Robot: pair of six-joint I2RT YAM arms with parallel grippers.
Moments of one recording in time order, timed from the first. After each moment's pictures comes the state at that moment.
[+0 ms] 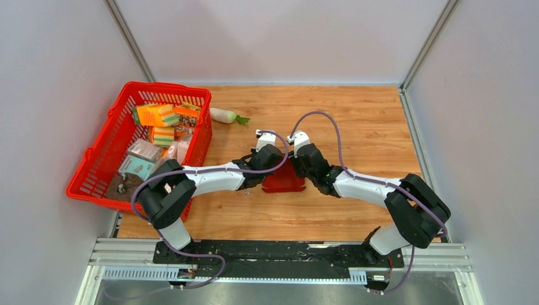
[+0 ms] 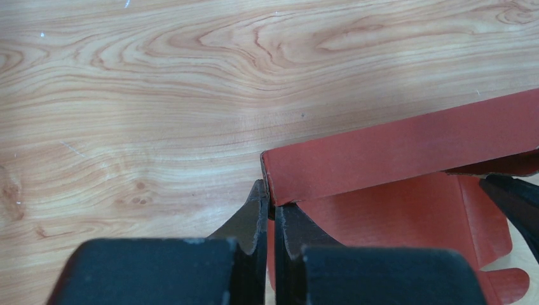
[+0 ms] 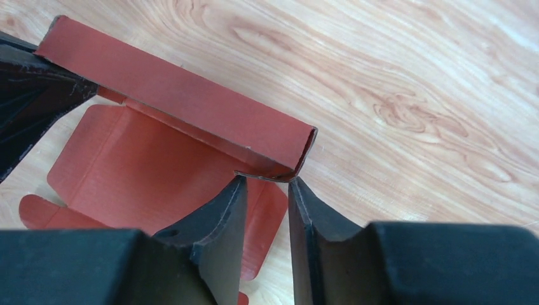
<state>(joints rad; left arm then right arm) -0.89 1.68 0.92 -0.03 -0.53 -0.50 0.76 1.49 0.72 0.13 0.26 0.10</state>
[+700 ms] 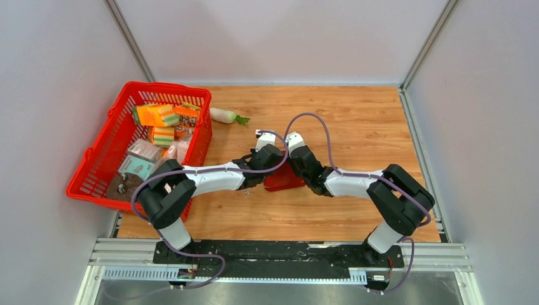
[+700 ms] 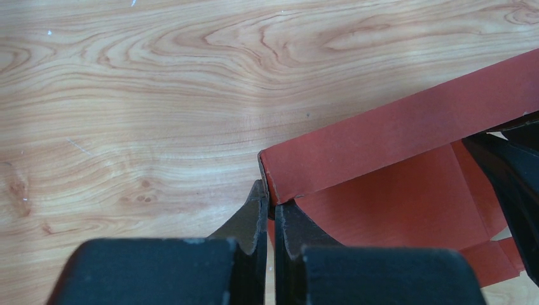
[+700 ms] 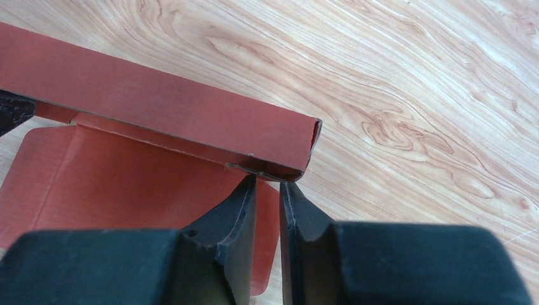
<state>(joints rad) -0.89 1.68 0.92 -0.04 -0.54 -0.50 0.78 1.62 0.73 0.28 0.38 0.04</state>
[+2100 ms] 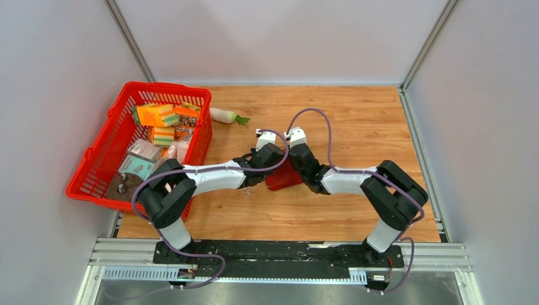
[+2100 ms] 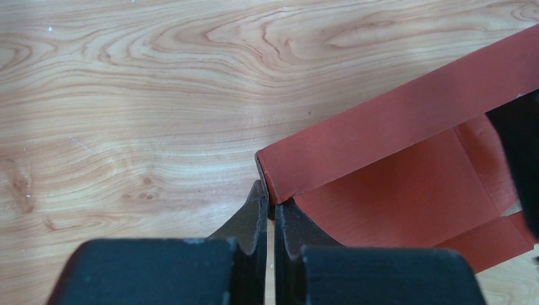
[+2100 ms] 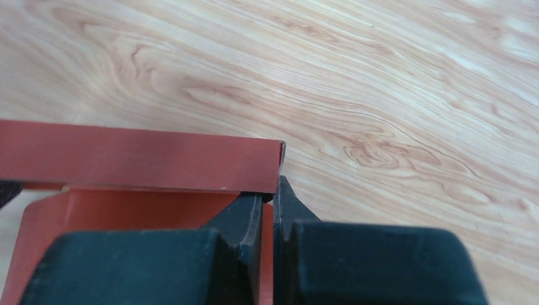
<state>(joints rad) -0.89 1.68 0.94 -0.08 -0.54 -0.50 0.74 1.65 0.74 0.38 0.38 0.09</state>
